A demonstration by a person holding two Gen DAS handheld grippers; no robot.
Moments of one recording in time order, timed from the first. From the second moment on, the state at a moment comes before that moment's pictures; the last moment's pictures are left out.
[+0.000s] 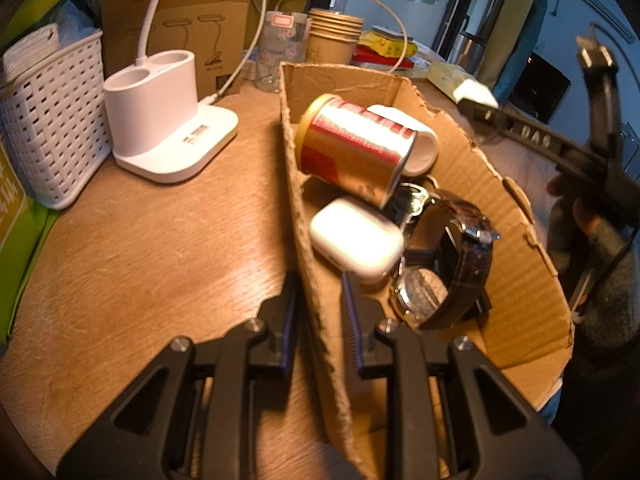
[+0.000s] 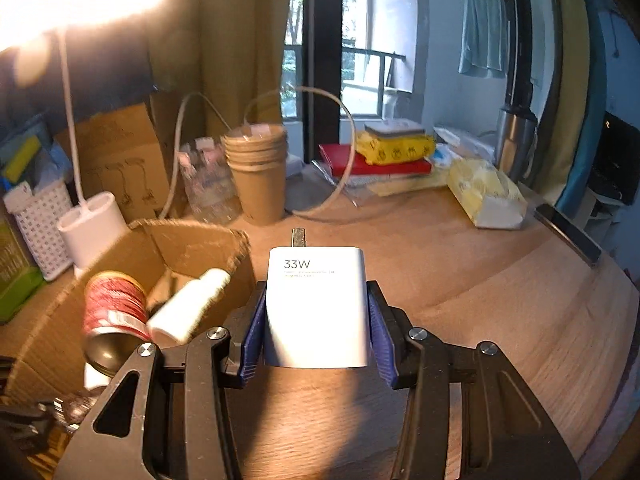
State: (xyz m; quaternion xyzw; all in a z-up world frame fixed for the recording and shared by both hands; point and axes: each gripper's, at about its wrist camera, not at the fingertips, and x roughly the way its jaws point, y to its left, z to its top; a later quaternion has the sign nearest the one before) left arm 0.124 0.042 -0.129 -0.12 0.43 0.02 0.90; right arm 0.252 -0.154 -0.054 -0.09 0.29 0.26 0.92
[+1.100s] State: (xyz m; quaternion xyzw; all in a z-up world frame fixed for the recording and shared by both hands) left arm 0.124 0.042 -0.128 -0.12 0.43 0.02 0.90; right arm 0.242 -0.054 -0.046 -0.18 0.32 0.41 0.84
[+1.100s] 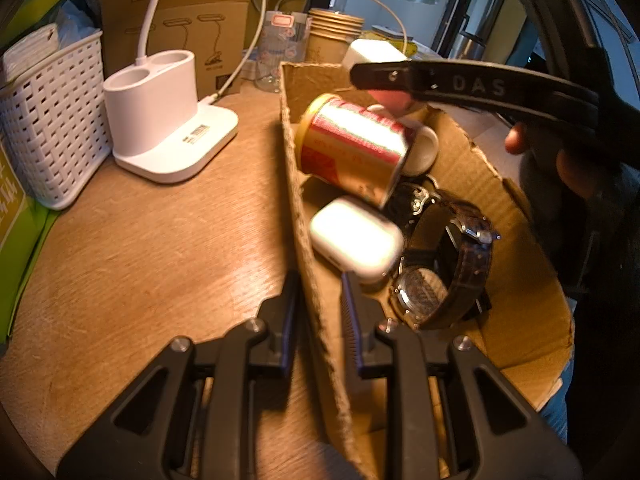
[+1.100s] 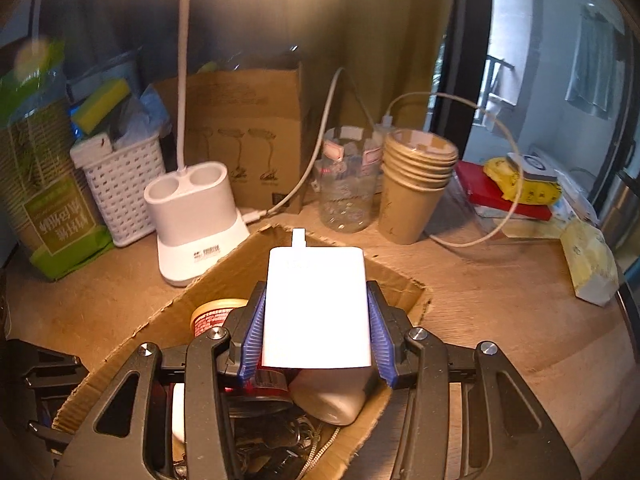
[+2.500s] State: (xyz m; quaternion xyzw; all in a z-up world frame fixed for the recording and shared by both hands) left arm 0.125 0.041 -0.129 -0.12 0.43 0.02 0.89; right arm 0.255 -0.049 -0.054 -0.16 0.36 0.42 0.81
